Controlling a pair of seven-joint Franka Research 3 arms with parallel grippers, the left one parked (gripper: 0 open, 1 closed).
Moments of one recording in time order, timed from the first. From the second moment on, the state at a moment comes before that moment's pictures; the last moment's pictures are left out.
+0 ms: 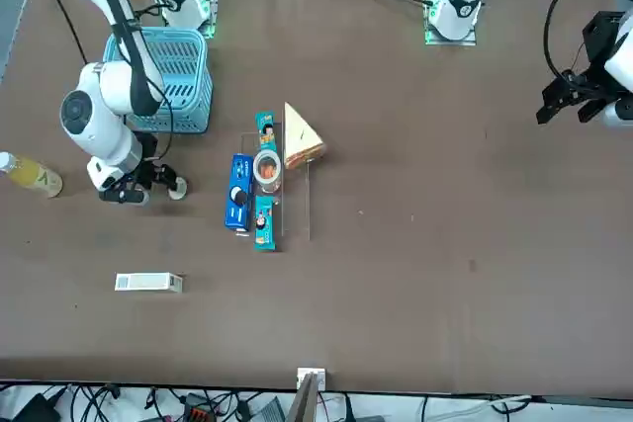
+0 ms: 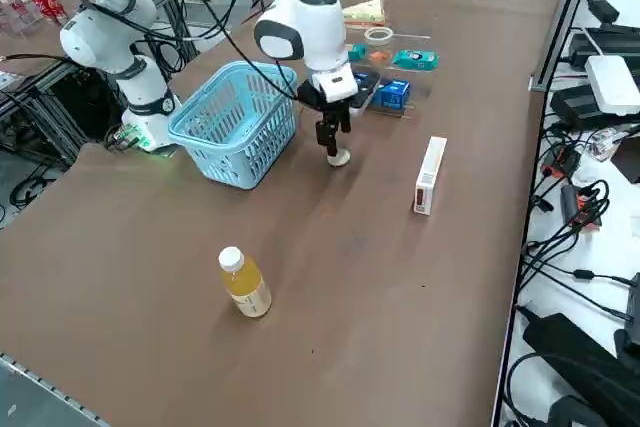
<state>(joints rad) 0.00 0.29 0.06 -2.23 0.00 2.55 0.09</state>
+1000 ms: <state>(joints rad) 0.01 0.37 0.07 -2.26 0.00 2.65 0.10</state>
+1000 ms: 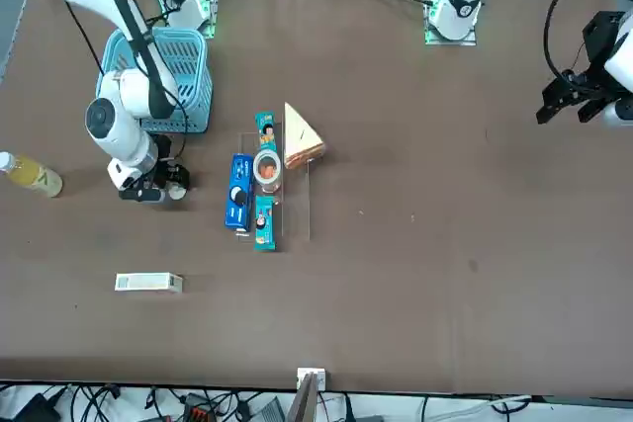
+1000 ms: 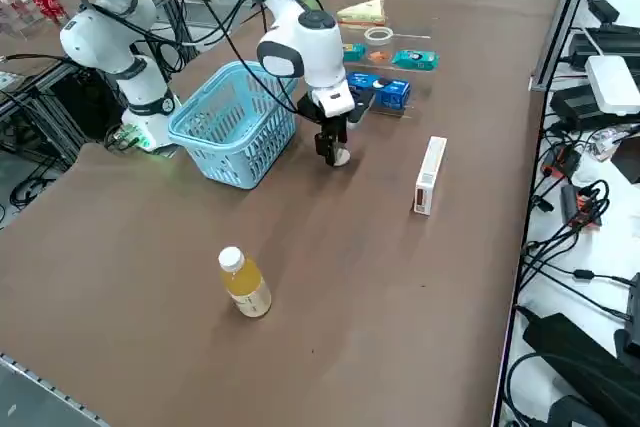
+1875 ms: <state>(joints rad) 0.01 0.37 0.06 -2.25 0.00 2.65 0.10</state>
